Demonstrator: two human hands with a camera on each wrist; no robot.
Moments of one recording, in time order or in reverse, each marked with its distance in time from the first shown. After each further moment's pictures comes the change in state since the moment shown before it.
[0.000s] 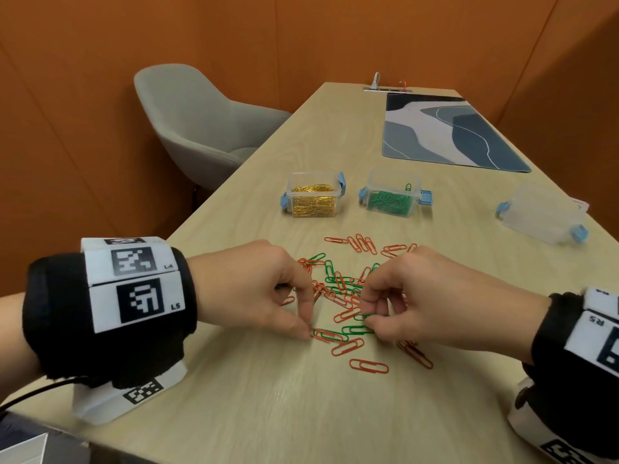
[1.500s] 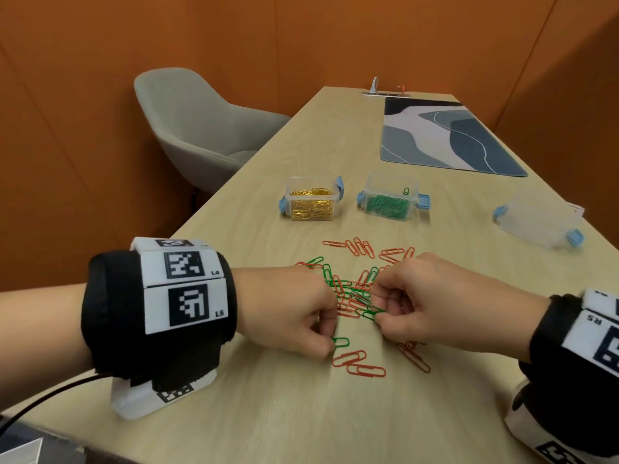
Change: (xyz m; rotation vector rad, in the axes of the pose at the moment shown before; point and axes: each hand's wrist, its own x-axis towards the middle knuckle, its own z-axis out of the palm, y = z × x) left_hand 0.020 0.019 0.014 0.129 -0.115 0.018; right_hand -0.002 0.011 0.002 0.016 -0.016 0.057
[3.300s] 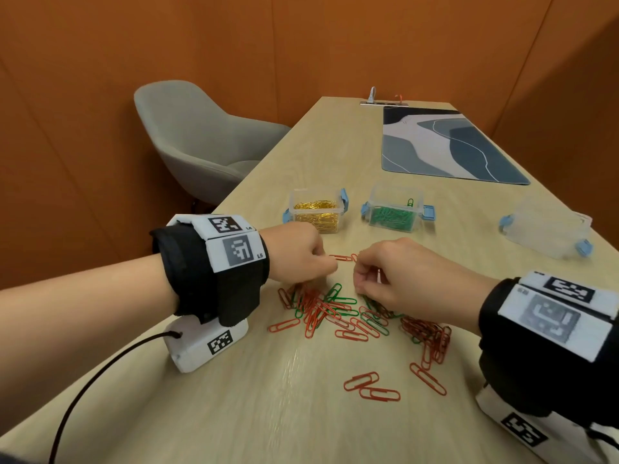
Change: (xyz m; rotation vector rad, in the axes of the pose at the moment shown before) left_hand 0.046 -0.041 -0.033 -0.050 0.186 -0.299; right_hand 0.048 0.001 -0.001 -0.113 0.111 0.042
